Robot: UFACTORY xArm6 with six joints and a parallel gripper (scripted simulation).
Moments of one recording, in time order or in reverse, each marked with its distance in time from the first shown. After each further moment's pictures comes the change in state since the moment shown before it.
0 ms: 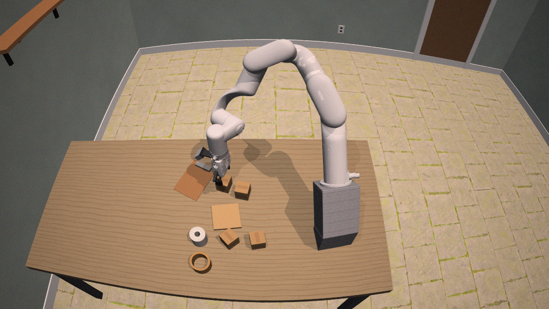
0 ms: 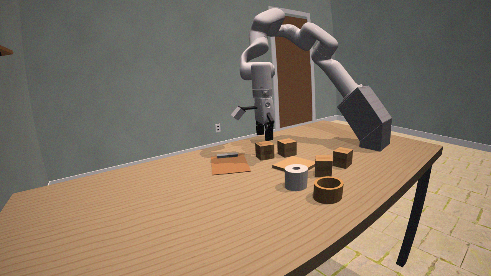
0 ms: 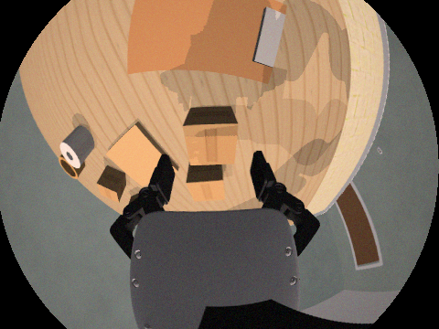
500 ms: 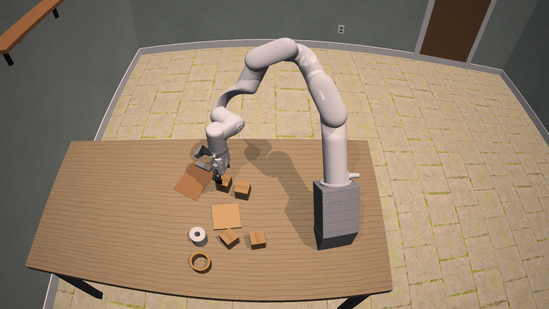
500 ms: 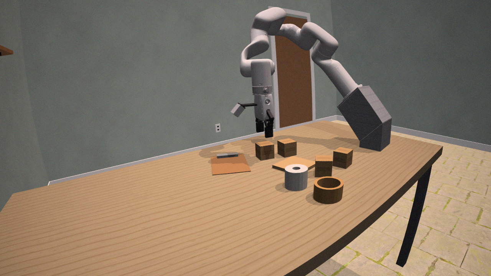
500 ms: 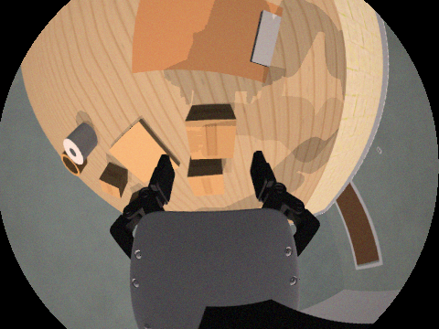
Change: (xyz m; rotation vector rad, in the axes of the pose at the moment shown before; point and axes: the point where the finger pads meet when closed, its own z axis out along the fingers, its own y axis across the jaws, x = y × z) arm 0.000 0.000 -0.012 0.000 0.000 0.000
